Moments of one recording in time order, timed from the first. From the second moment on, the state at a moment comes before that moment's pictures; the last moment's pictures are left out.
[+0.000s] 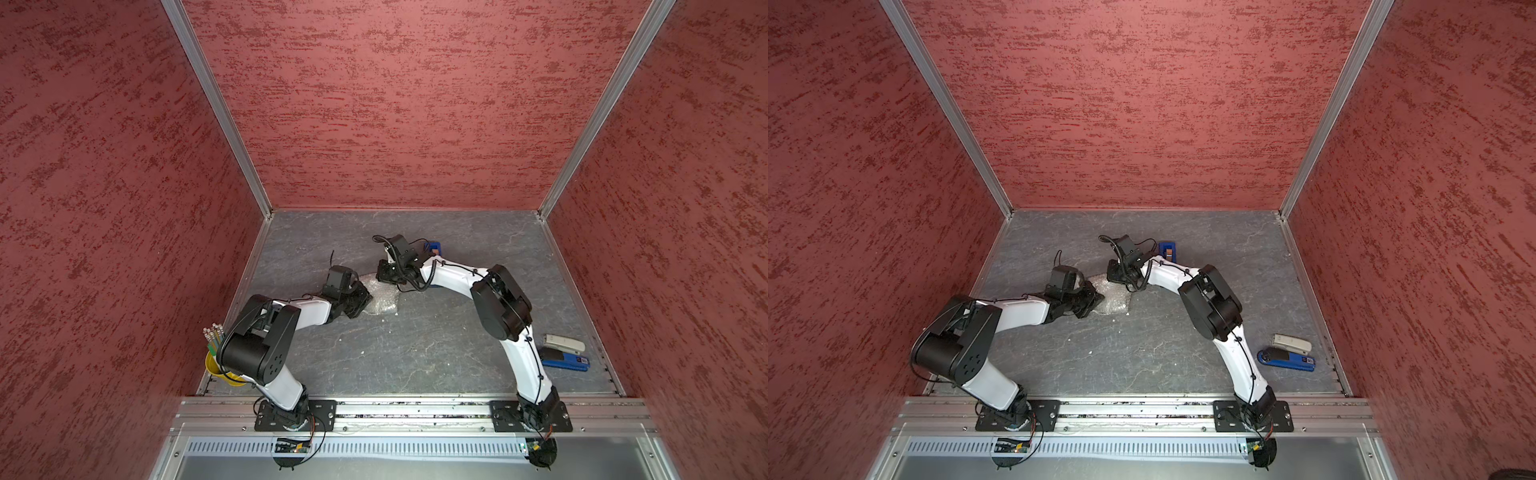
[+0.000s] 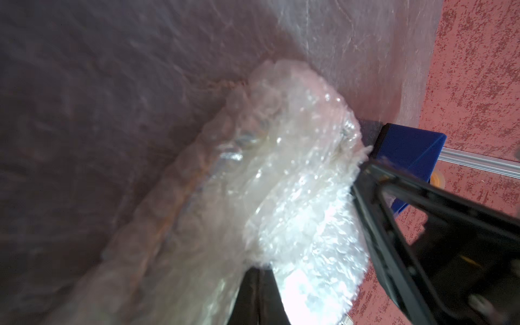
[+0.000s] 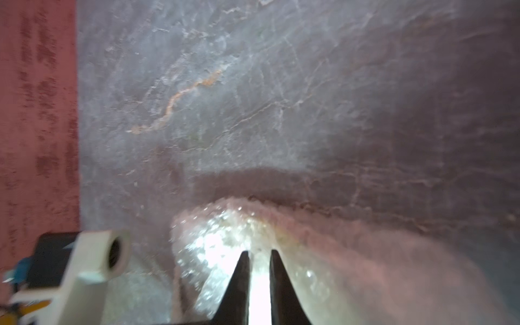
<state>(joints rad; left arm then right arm) -0.33 1.62 0.64 0.14 0.34 -1.20 0.71 2.26 1.70 -0.34 -0.20 0.76</state>
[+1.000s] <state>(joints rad) -0.29 1.80 0.91 0.02 0.35 -1.18 0.70 2.29 1.71 -0.34 -0.28 0.76</state>
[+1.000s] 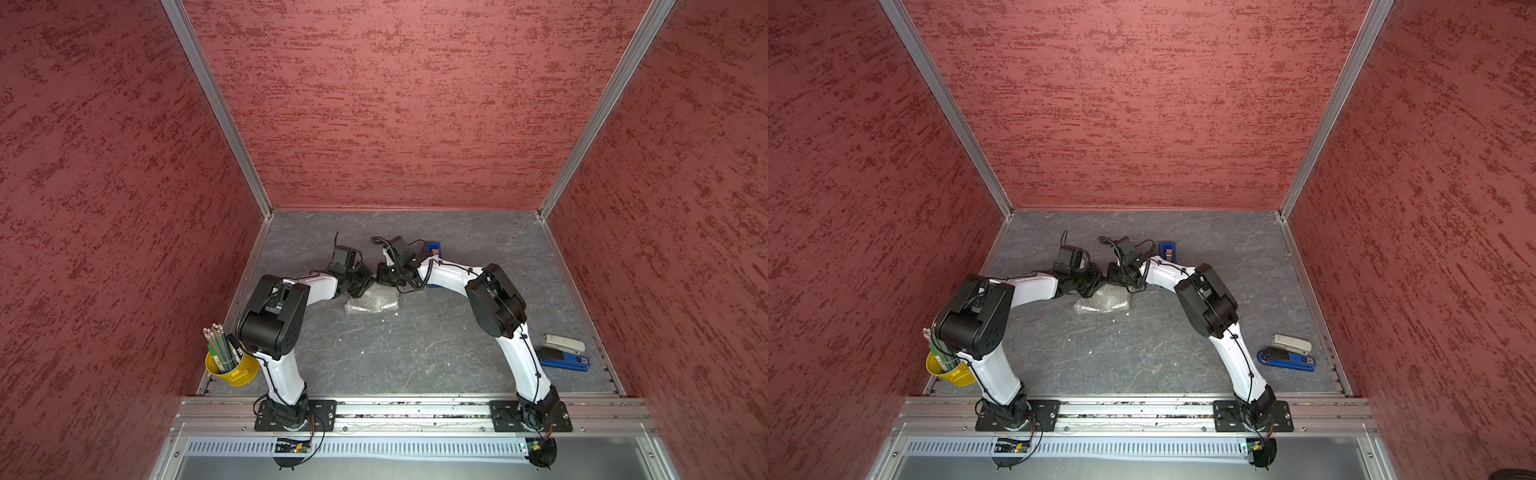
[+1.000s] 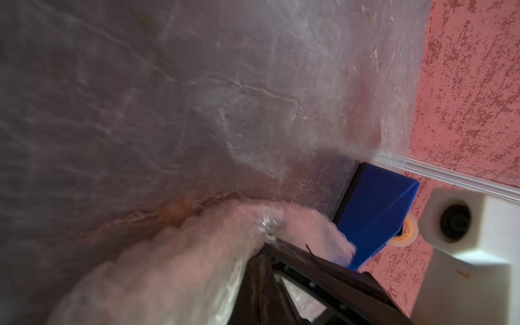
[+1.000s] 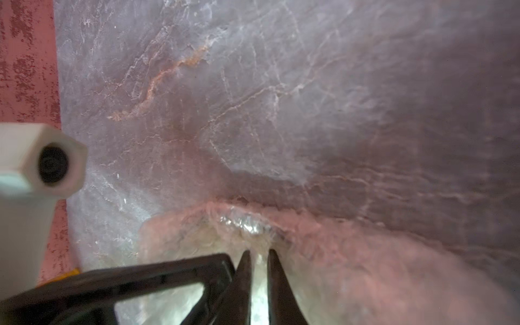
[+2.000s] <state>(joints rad) -0.28 1.83 0.87 0.12 0.38 -1.14 0.21 1.80 1.17 -0.22 -0.54 0.65</state>
